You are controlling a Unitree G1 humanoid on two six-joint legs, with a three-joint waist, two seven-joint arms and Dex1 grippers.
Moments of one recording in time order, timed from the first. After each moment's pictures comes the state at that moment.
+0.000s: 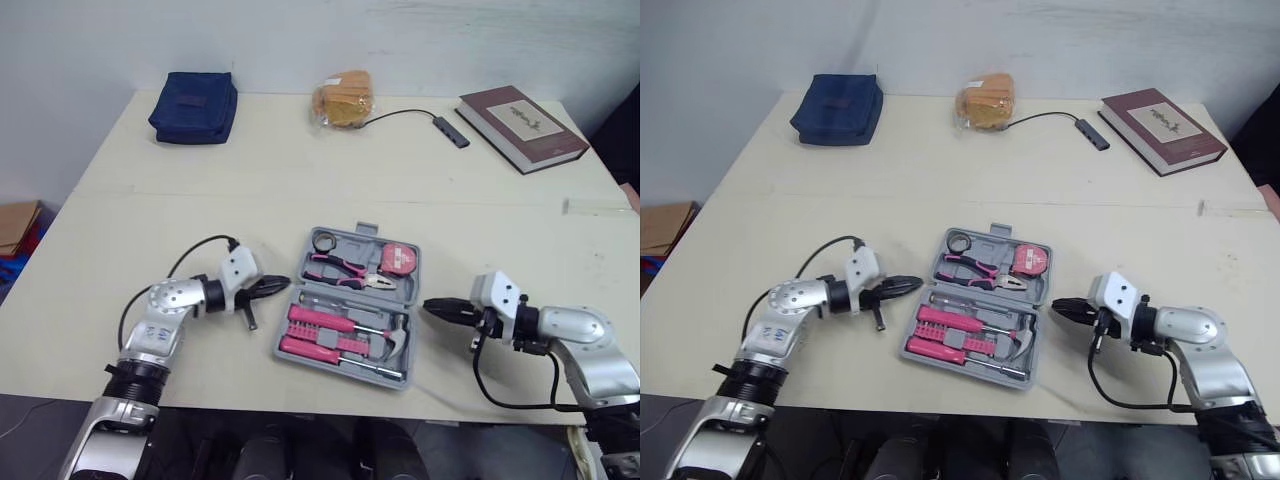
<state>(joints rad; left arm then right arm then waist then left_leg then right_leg) -0.42 0.49 -0.12 0.27 -0.15 0.03 -0.93 -0.17 -0.73 -0.01 0.09 0.28 -0.01 1.10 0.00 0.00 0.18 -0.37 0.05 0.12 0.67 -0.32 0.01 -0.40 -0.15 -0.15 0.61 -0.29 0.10</state>
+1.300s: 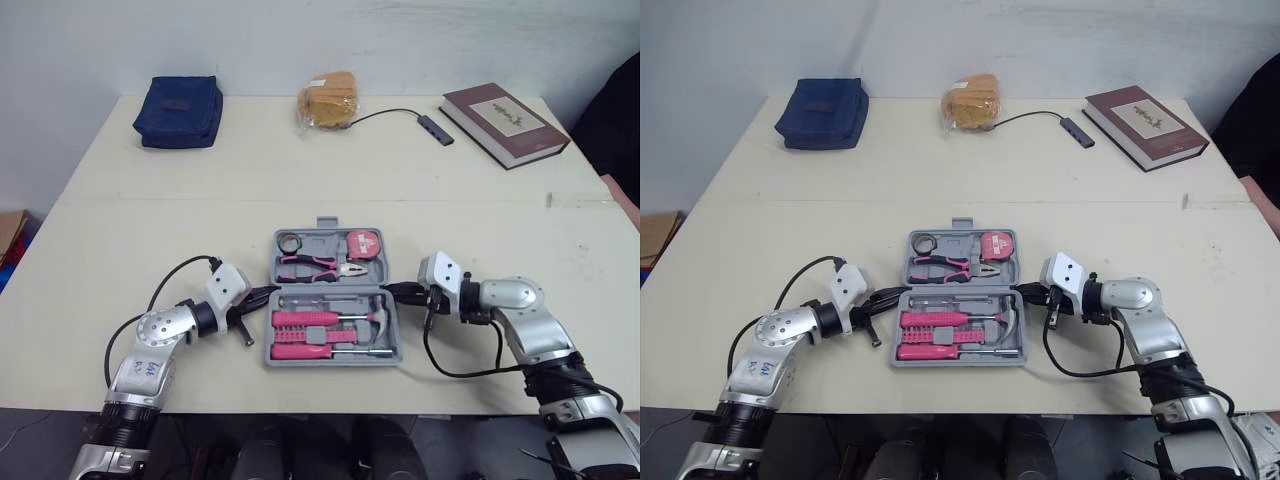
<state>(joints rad) -0.20 0.48 -0.01 0.03 -0.16 0.15 -0.77 -0.44 -0.59 0.12 0.30 0.16 -0.02 1.14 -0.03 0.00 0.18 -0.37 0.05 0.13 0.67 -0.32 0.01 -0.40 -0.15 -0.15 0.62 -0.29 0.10</state>
